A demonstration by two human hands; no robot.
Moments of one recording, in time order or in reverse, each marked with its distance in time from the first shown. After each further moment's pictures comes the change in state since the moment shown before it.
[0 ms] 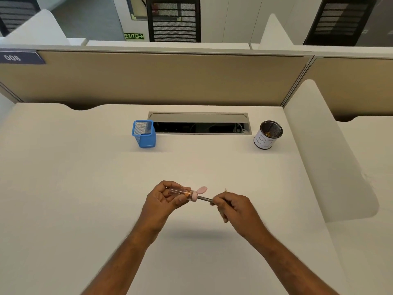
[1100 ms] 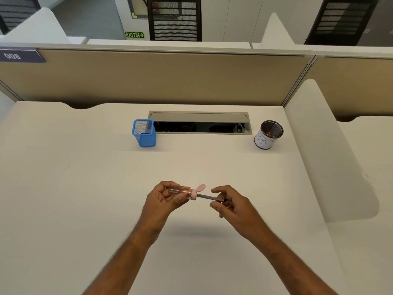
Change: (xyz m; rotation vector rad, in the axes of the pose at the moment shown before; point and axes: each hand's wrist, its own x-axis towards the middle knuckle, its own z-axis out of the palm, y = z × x) left_hand 0.001 -0.006 0.000 -0.044 0.033 -0.013; right_hand 0.000 0.002 -0.005 -0.029 -0.060 -0.028
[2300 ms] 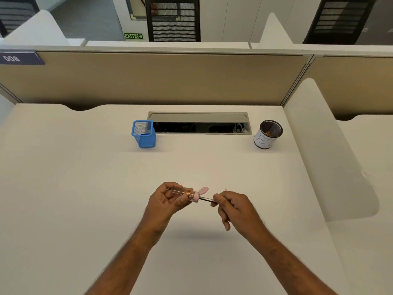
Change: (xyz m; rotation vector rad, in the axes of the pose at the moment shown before) left_hand -0.002 0.000 0.005 -0.023 -0.042 -0.017; right_hand 0.000 -0.004 0.007 0.116 0.037 0.078
